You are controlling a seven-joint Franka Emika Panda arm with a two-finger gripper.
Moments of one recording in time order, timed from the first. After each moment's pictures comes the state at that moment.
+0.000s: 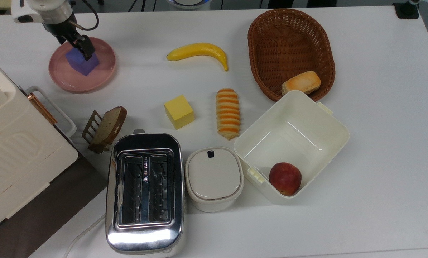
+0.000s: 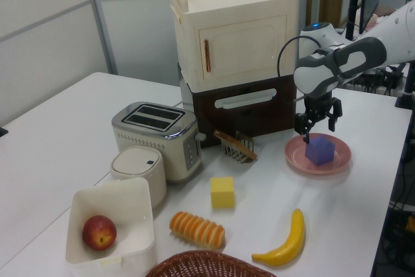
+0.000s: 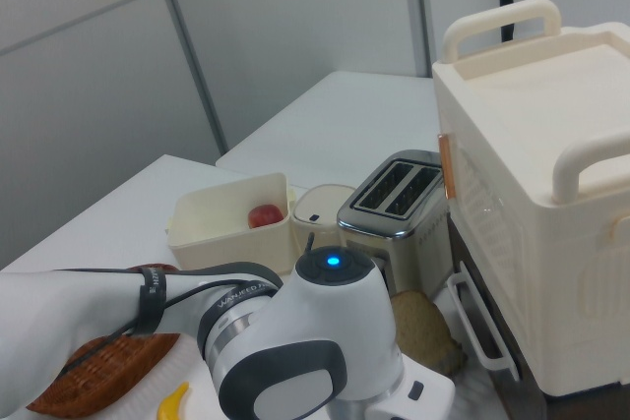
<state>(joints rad) -0.16 0.10 -0.37 -2.09 -0.09 2.16 0.08</state>
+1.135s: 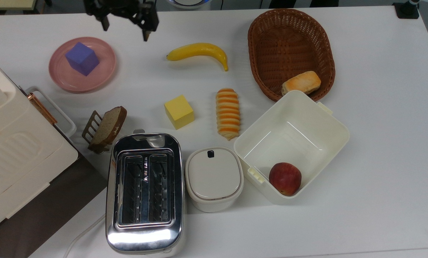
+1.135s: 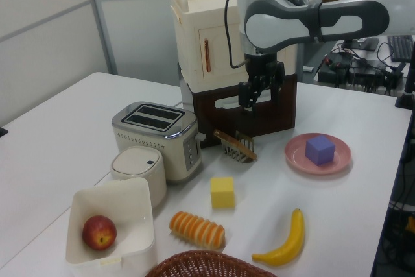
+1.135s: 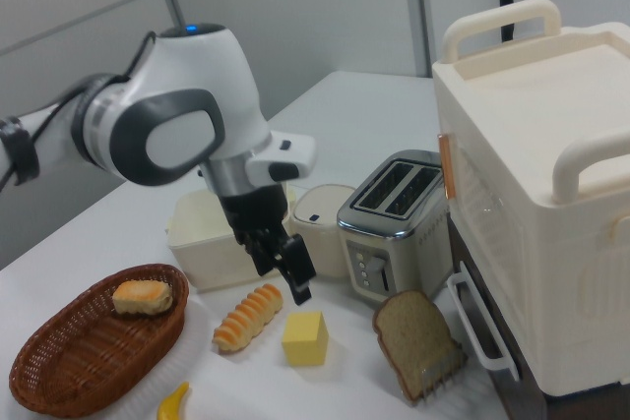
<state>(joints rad) -0.15 0.02 0.02 -1.72 -0.09 1.73 0.11</state>
